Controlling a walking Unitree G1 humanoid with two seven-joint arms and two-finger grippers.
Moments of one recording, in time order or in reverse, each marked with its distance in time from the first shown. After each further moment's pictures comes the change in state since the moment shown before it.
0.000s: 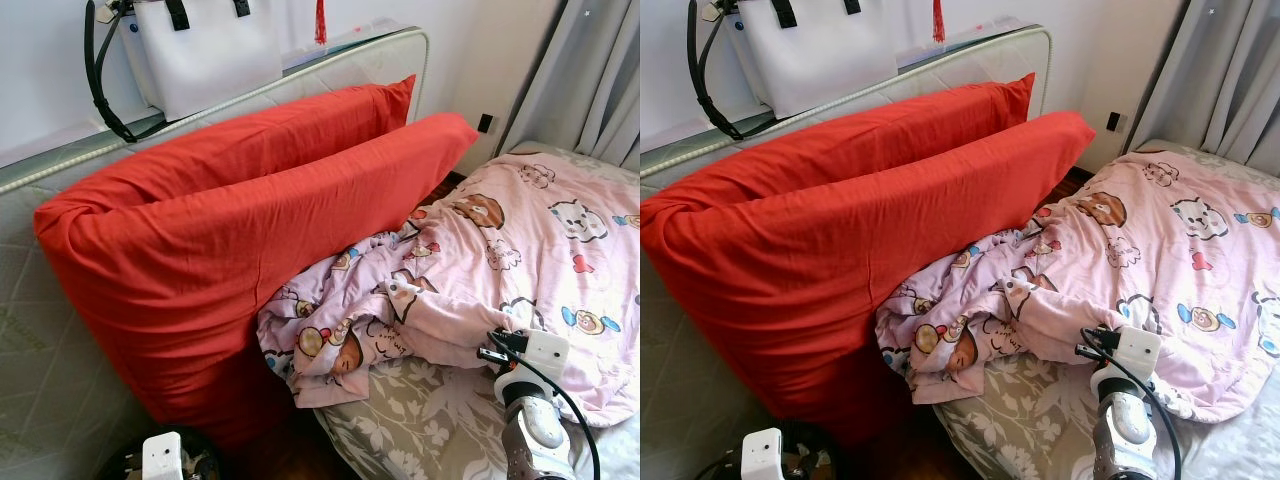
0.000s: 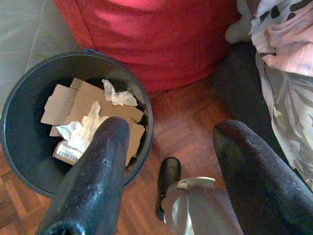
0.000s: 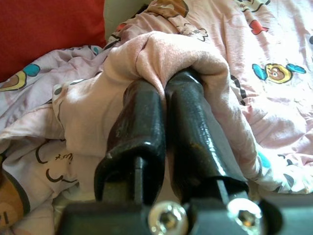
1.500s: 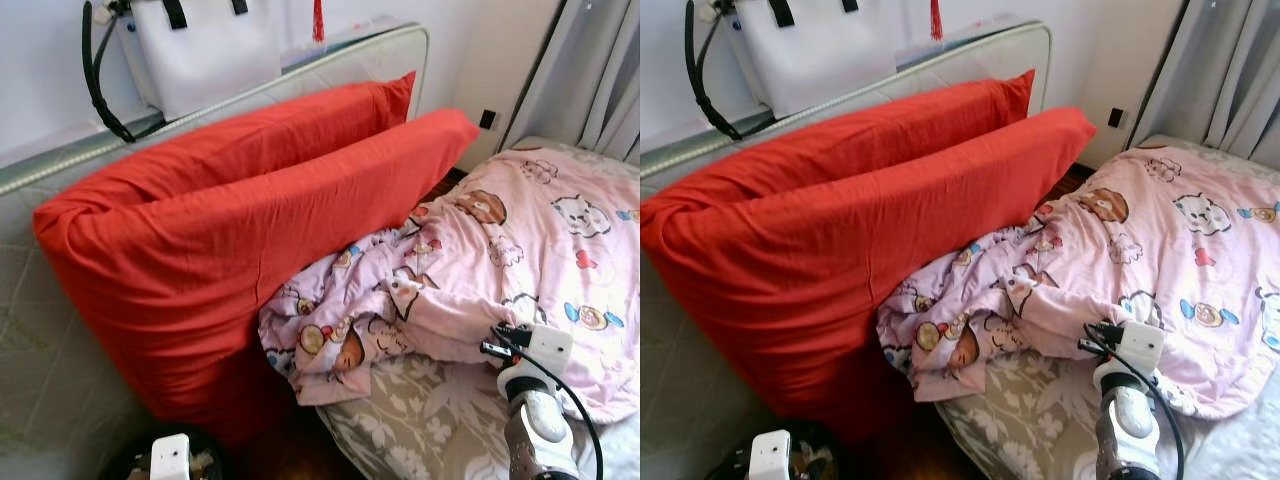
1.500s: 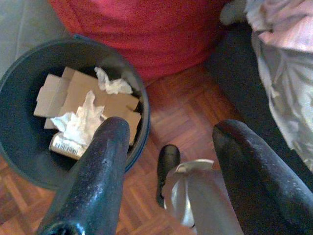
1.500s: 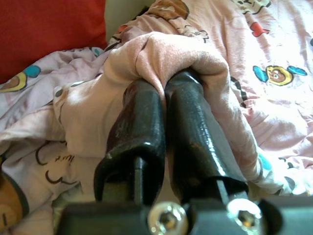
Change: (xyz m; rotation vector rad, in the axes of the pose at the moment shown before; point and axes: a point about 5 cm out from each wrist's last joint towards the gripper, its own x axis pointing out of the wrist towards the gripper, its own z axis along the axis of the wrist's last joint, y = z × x) left arm 0.000 -0.005 -0.004 0.033 0.039 -0.039; right arm 0.005 0.000 0.008 -0.003 -0.023 0.009
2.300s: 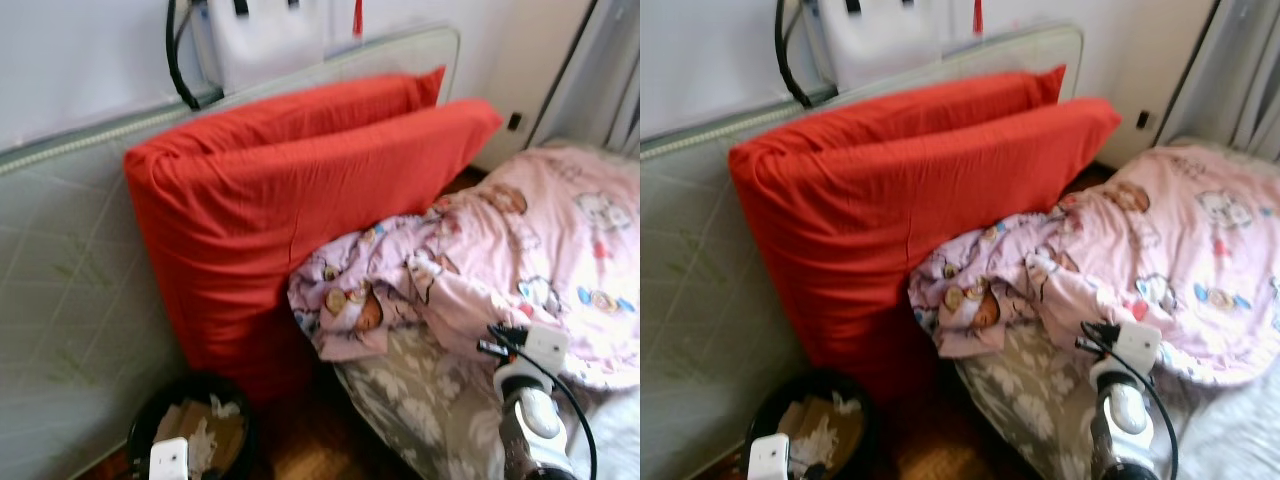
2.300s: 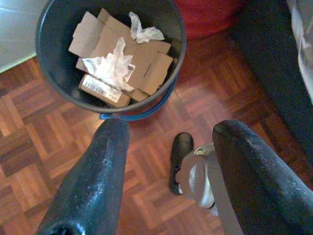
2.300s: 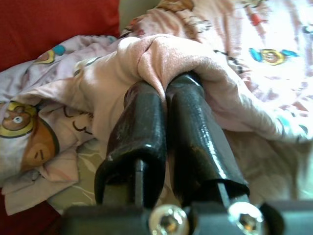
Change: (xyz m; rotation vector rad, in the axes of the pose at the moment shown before) left arm -0.003 0.005 -0.007 0.000 0.023 0.016; right arm 0.003 0.003 0.001 0.012 0.001 -0.043
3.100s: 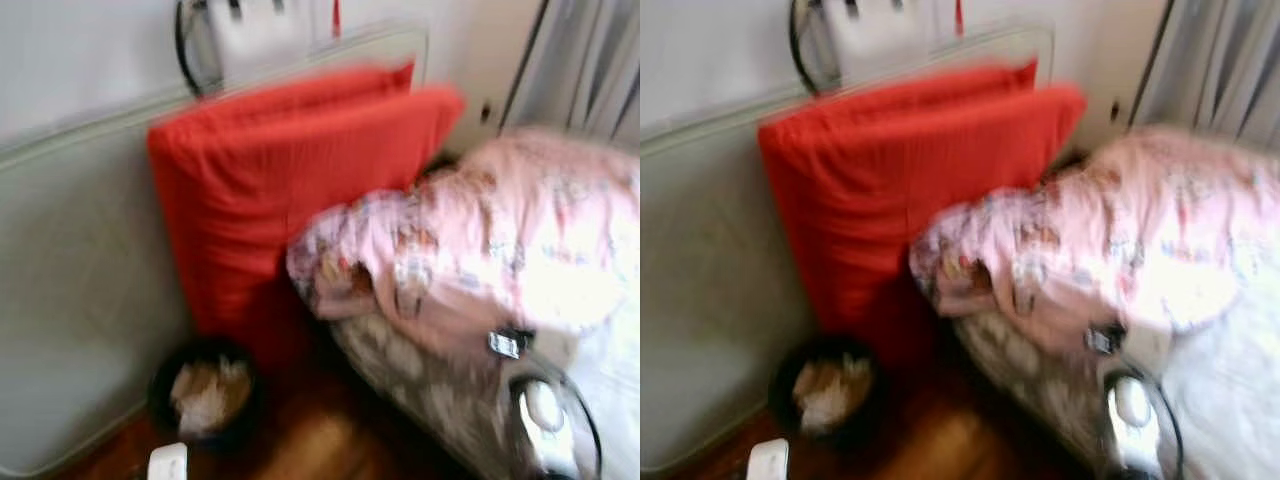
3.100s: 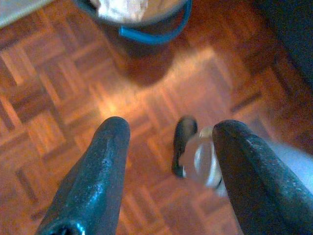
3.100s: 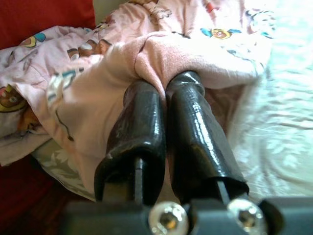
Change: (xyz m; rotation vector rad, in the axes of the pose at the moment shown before) left arm -0.007 0.008 -0.020 -0.013 0.090 0.020; right arm -0.002 -0.003 -0.001 -0.004 -0.002 -0.031
